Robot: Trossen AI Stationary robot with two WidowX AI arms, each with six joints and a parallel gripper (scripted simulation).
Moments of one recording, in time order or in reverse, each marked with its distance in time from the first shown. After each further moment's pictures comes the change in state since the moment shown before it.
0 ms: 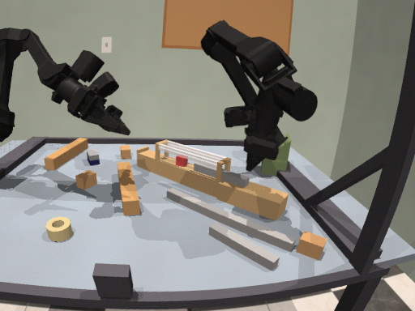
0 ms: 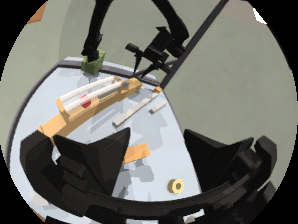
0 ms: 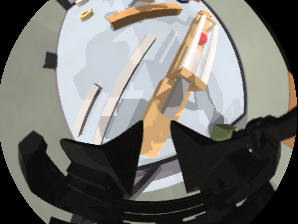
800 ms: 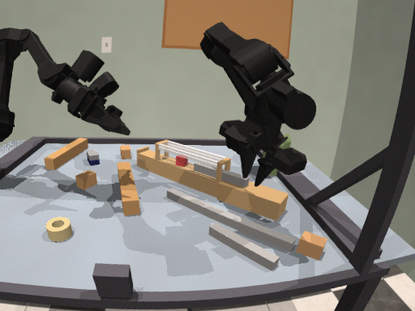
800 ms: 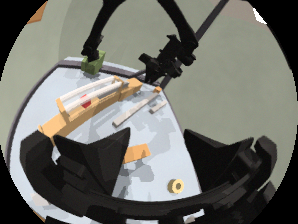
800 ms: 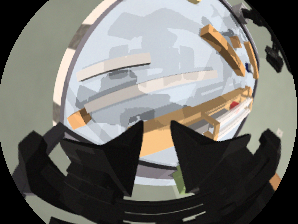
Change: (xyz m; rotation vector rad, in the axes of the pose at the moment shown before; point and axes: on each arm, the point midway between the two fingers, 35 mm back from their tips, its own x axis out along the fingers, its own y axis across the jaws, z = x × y) left arm 0.000 0.000 0.000 0.000 0.000 0.000; right arm 0.005 0.053 -0.005 -0.805 0.059 0.051
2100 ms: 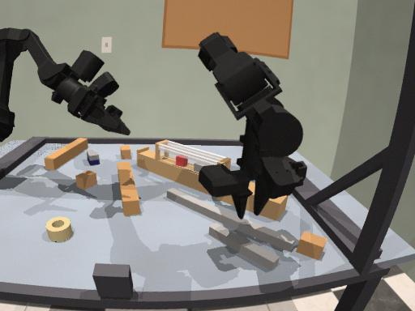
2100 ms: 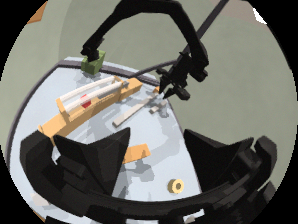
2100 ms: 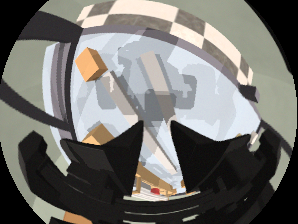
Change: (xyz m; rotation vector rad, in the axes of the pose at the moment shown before) left arm 0.000 0.000 0.000 0.000 0.000 0.000; right arm 0.024 0.058 0.061 -1.329 -0.055 0.105
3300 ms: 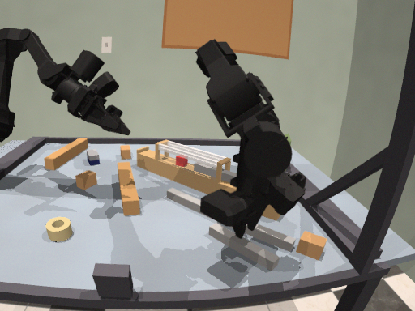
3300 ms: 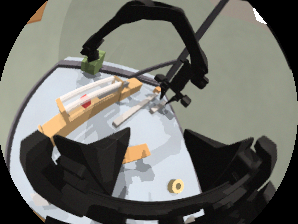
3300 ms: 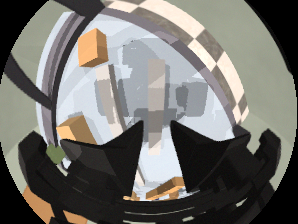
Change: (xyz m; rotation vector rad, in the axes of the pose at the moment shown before) left arm 0.000 0.000 0.000 0.000 0.000 0.000; right arm 0.022 -0.014 0.018 -0.373 -0.033 0.002
